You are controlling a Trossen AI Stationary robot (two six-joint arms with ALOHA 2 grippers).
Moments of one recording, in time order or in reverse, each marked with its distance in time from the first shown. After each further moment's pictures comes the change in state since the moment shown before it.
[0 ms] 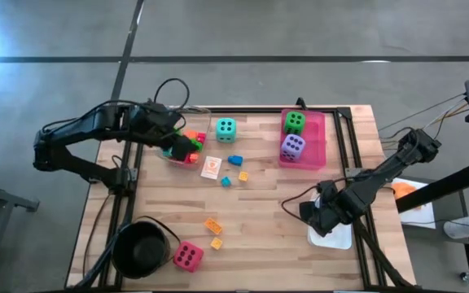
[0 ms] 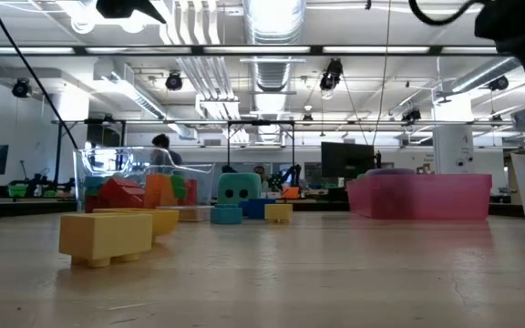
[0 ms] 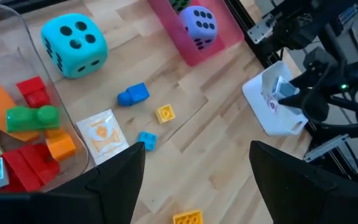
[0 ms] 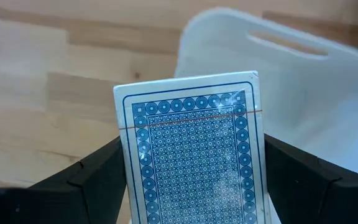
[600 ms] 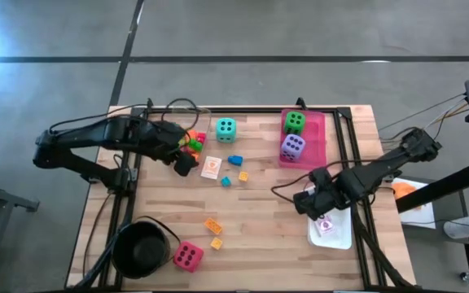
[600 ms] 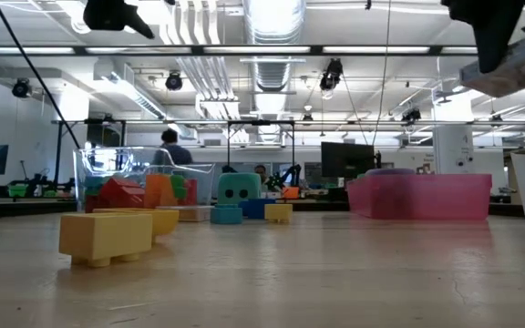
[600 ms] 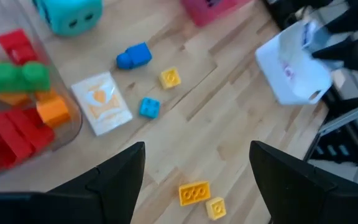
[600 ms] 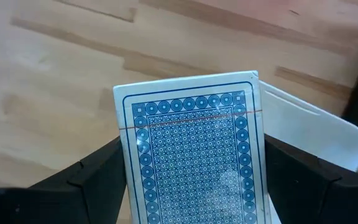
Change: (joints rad) left arm -0.102 0.000 -0.107 0.002 -0.002 -0.075; right arm -0.137 -0.001 0.201 -0.137 0.047 -0.275
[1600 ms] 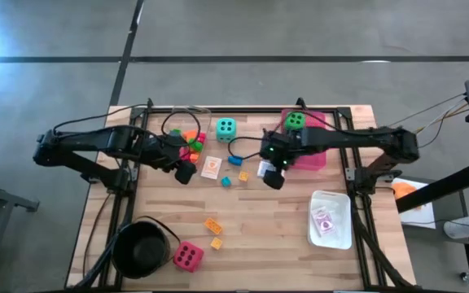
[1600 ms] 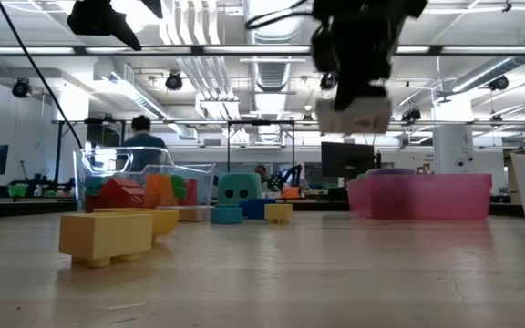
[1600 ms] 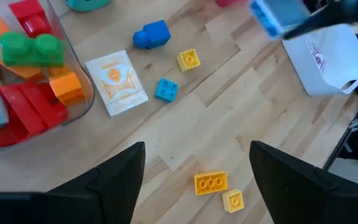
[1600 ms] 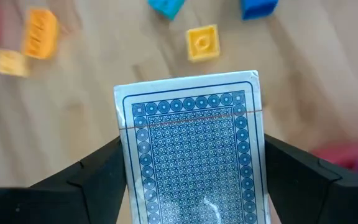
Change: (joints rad) left arm -0.091 0.000 -0.073 -0.017 -0.084 -0.093; right arm -0.619 0.182 0.028 0.532 -0.345 -1.426
